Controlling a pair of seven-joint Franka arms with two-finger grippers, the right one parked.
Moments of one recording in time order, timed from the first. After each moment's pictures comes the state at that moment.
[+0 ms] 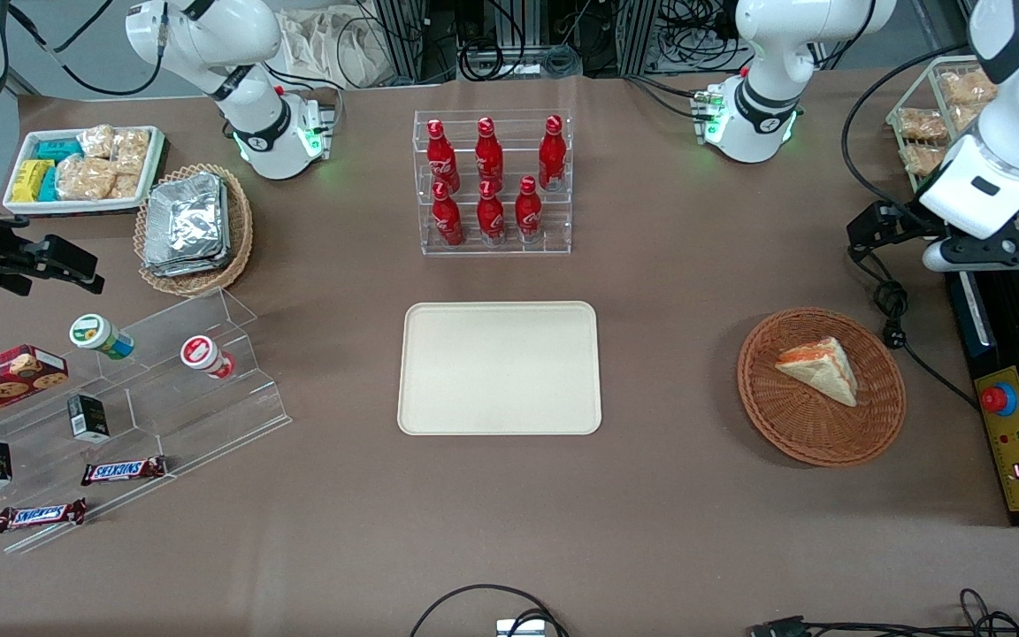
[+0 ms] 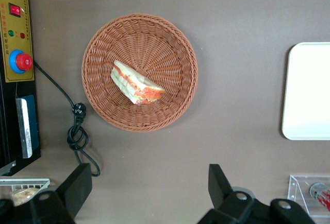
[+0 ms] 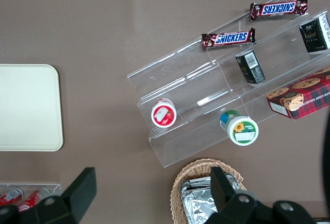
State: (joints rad) arm 0.04 -0.11 -0.13 -1.79 0.02 1.66 -0.08
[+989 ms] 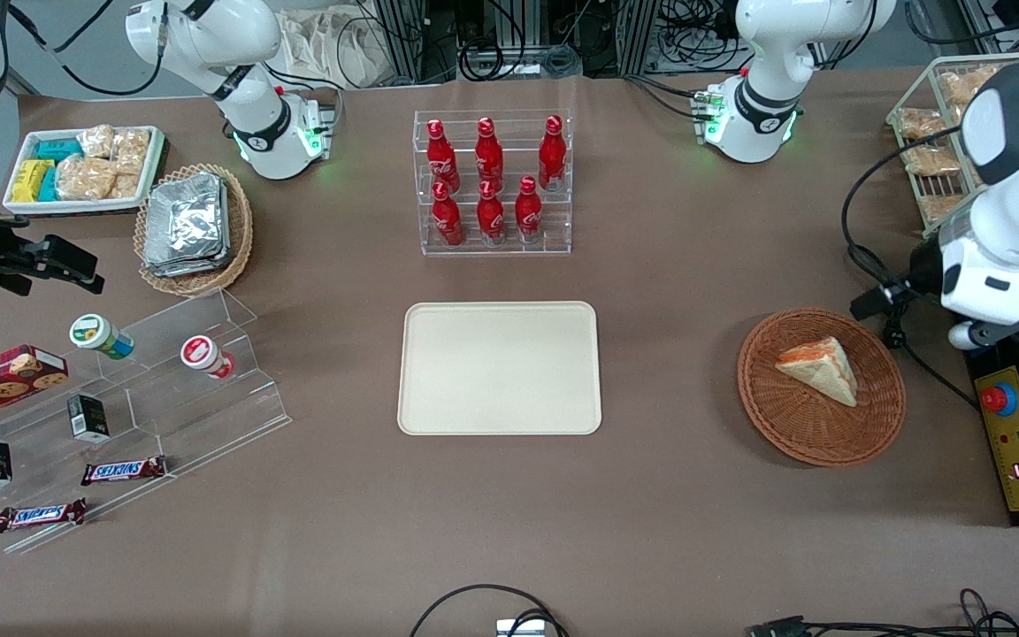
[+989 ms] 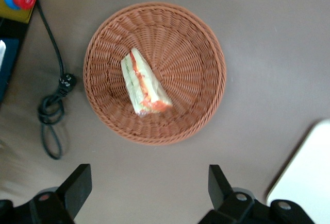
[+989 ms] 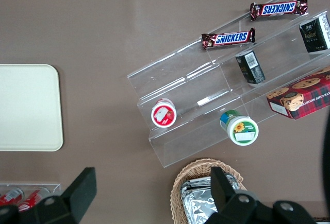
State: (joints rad) arm 0.04 0.02 -0.07 -1.90 0.00 1.88 -0.56
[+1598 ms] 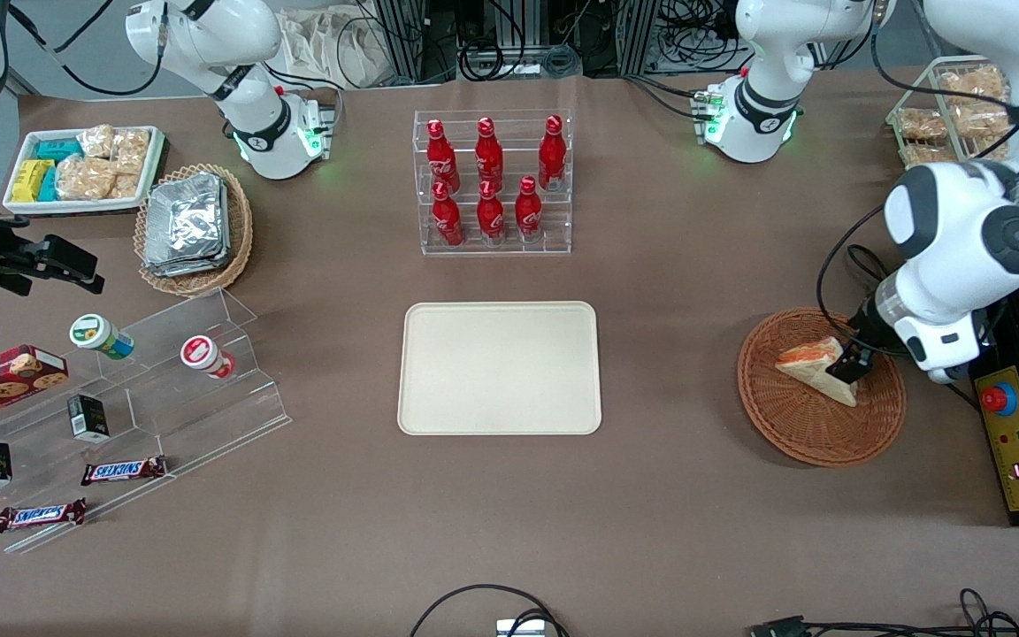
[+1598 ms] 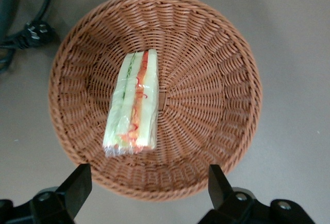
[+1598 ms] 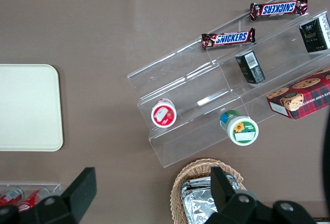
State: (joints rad) arm 0.04 0.16 -0.05 -2.14 0.00 2.32 -1.04
